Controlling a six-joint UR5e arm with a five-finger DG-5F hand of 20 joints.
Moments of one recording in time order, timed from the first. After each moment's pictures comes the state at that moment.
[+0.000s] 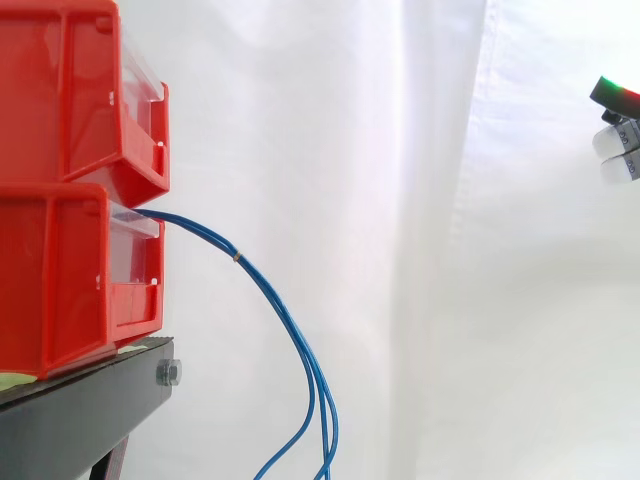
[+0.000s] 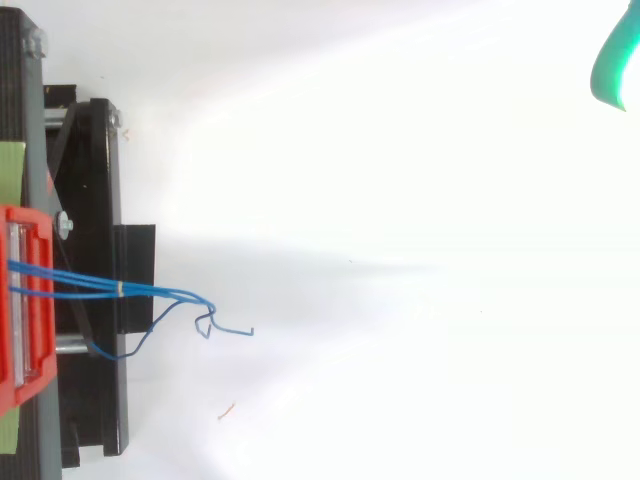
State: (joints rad) arm -0.06 -1.66 -1.64 -3.06 -1.58 -0.19
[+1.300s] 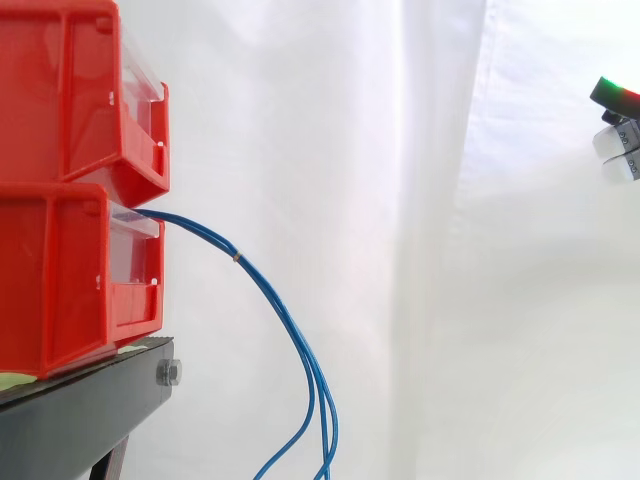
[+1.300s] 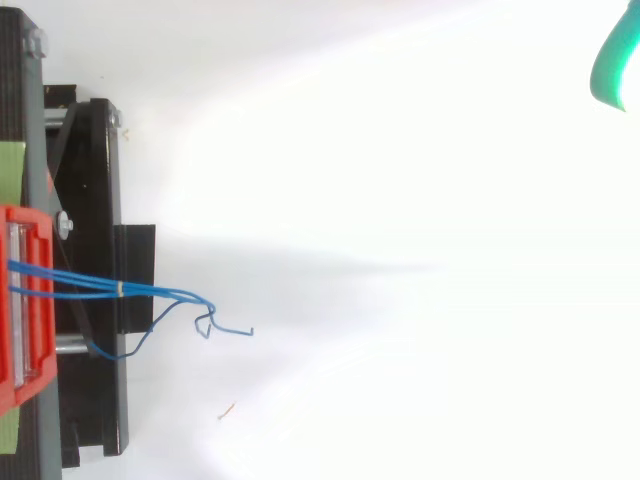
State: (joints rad) arm -0.06 -1.66 -1.64 -3.06 -1.58 -0.19
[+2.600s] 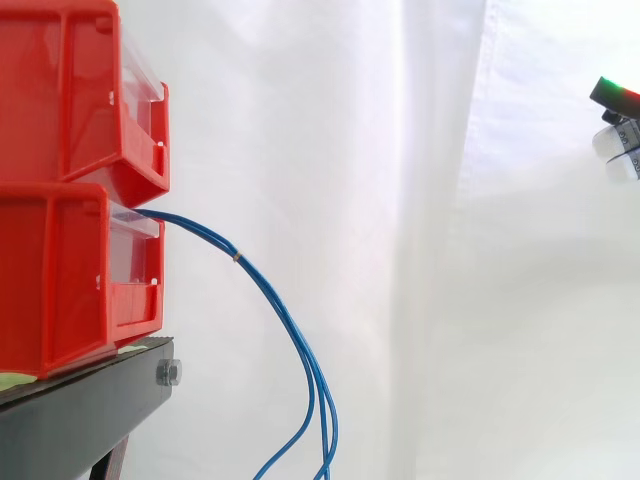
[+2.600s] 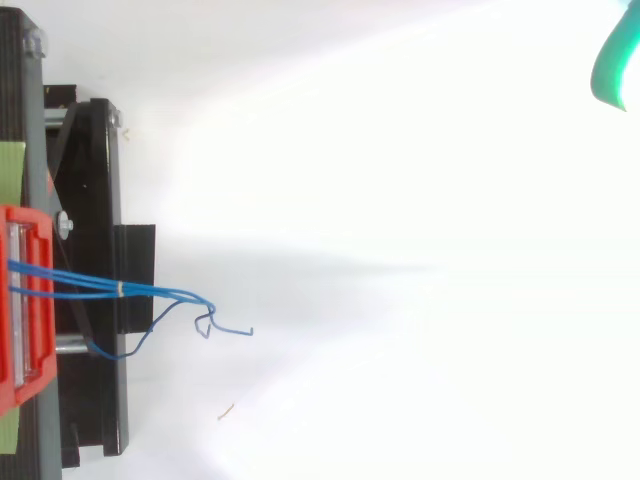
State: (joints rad) arm -0.06 -1.66 -1.64 -3.06 -1.58 -0.19
